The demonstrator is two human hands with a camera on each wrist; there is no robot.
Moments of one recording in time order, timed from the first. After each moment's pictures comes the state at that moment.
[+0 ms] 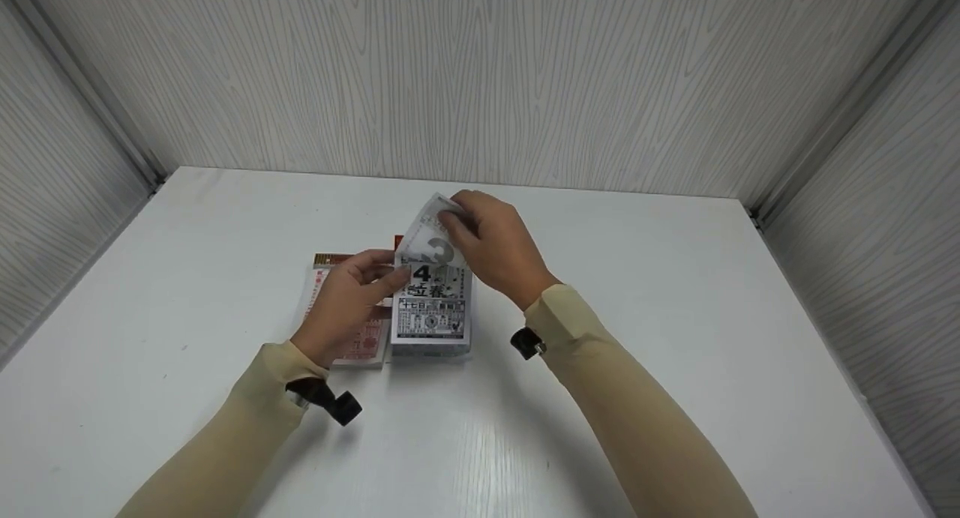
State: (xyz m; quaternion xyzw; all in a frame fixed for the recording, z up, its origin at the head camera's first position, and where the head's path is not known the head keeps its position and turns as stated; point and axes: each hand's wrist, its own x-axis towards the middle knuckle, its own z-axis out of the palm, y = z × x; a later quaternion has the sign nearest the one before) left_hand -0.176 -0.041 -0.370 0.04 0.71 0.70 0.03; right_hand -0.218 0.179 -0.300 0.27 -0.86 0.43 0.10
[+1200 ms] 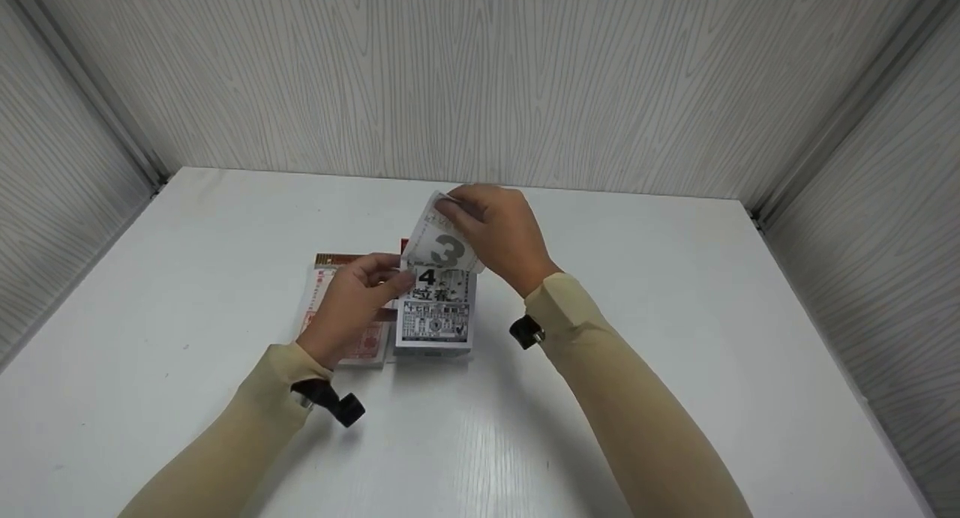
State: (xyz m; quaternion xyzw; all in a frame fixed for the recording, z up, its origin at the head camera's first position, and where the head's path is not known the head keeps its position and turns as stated) left_hand -0.177 -0.036 -0.374 0.04 0.73 0.68 0.02; right_hand -0.226 0.178 -0.290 0.27 -0.85 0.42 0.15
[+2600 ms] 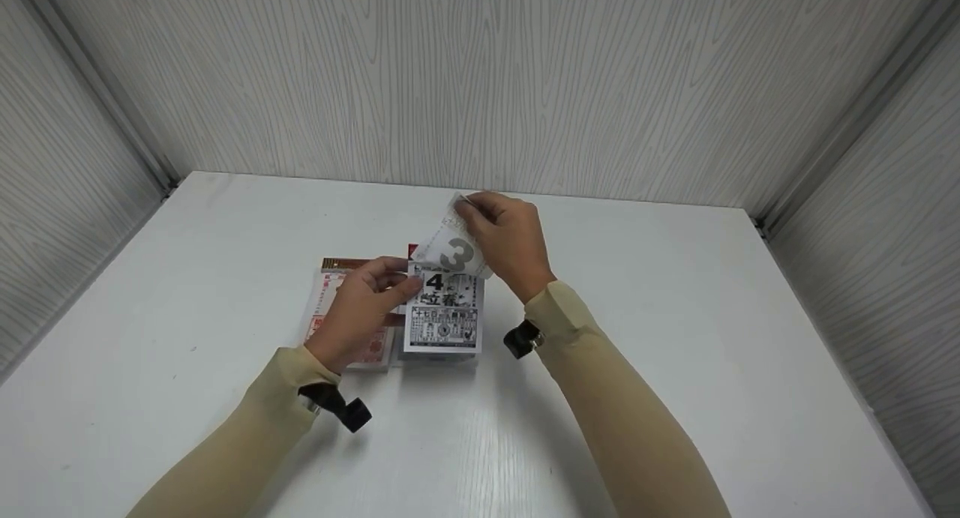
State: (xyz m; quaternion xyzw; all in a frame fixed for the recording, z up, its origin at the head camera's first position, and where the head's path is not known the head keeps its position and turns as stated) left_hand -0.177 -0.029 -0.375 0.06 0.72 0.69 0.03; right_hand -0.240 0.182 -0.312 0.20 -0.83 0.49 0.19
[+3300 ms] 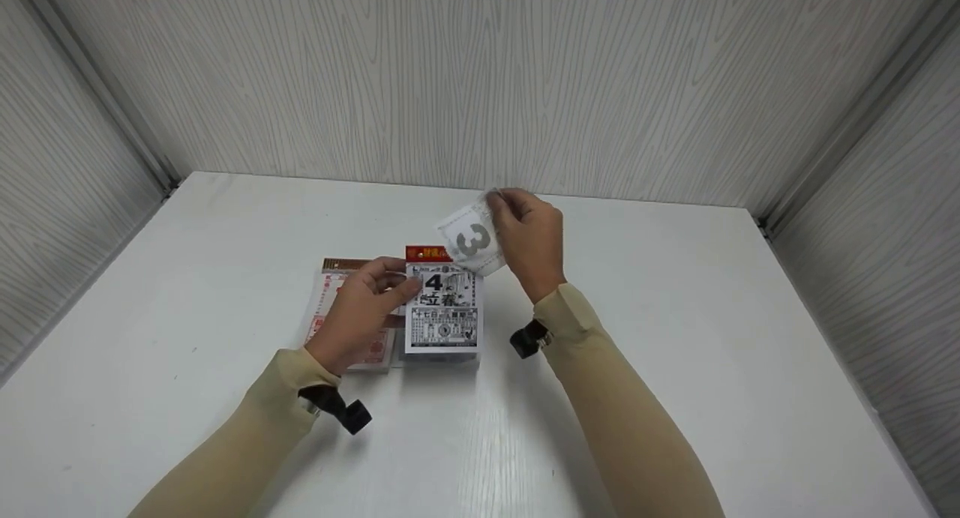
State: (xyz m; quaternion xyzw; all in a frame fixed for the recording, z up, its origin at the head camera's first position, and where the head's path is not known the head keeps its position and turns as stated) left_hand -0.177 -0.028 -0.377 0.06 0.71 0.70 0.02; right_hand -0.252 0.194 -0.324 0.13 -0.80 0.52 0.25
